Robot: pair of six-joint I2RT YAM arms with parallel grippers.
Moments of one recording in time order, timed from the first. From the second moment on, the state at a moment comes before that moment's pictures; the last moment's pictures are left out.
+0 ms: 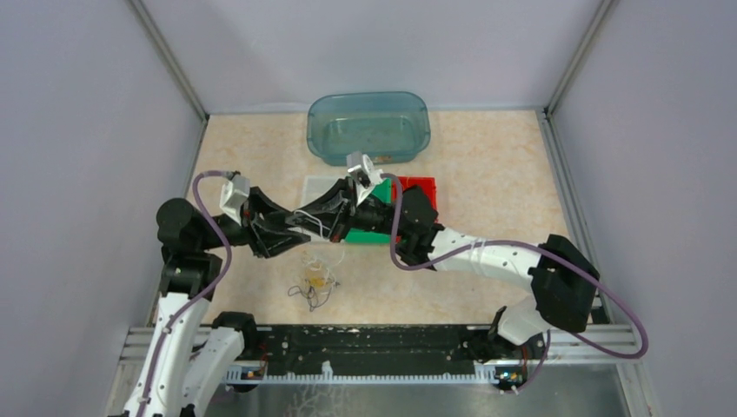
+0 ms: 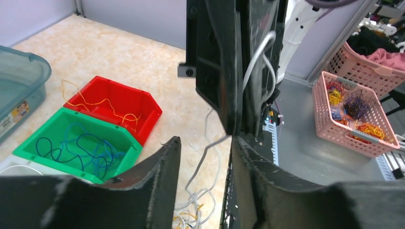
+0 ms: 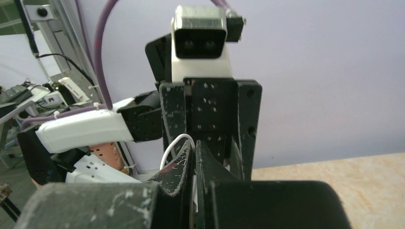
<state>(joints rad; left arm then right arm) -0.12 0.65 0.73 0.10 1.24 -0.39 1.06 1.46 0.98 0.99 -0.48 0.46</state>
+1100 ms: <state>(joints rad) -0.22 0.63 0.73 0.04 1.16 -0.30 1.09 1.44 0.99 0.94 -0.42 0.42</state>
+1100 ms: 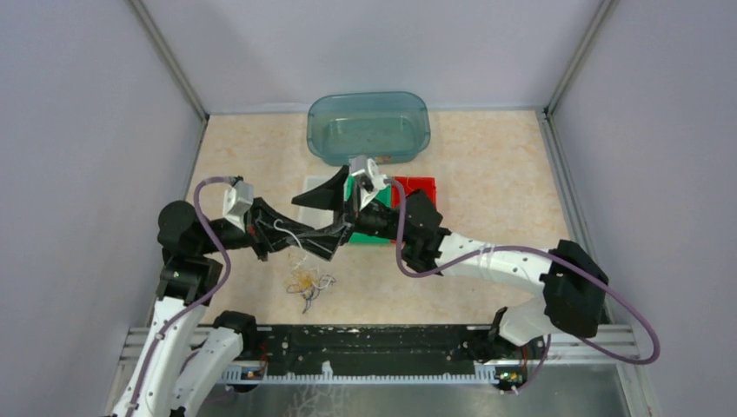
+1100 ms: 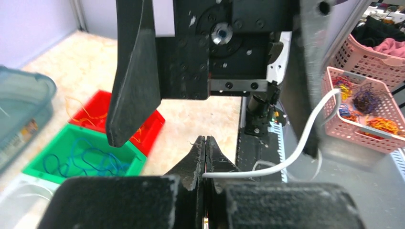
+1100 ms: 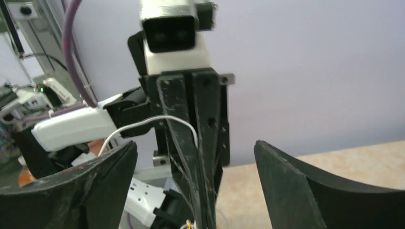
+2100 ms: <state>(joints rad) -0.22 0.65 0.86 -0.01 1.10 -0.19 1.00 1.39 0.88 0.78 -0.58 0.40</state>
